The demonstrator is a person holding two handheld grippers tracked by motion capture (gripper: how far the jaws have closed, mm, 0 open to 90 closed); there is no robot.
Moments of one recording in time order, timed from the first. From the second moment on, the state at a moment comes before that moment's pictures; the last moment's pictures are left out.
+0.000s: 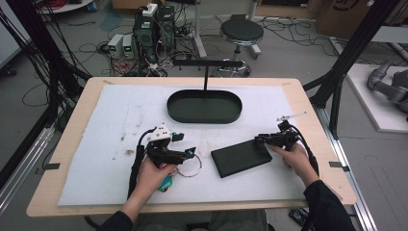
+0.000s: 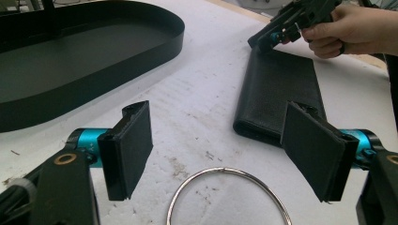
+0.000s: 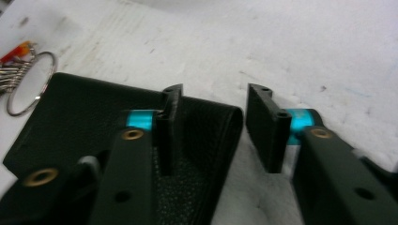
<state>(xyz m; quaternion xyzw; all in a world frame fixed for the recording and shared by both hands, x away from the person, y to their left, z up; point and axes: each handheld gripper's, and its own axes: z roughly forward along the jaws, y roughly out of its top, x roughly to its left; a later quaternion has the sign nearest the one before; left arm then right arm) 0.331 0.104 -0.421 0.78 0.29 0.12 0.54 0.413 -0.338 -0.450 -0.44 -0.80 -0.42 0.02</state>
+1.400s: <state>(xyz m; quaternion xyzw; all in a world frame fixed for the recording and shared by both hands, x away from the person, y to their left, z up) 0.342 0.022 -0.433 0.87 0.26 -0.01 0.43 0.341 -0.341 -0.395 -0.27 -0.82 -0.48 -0.17</state>
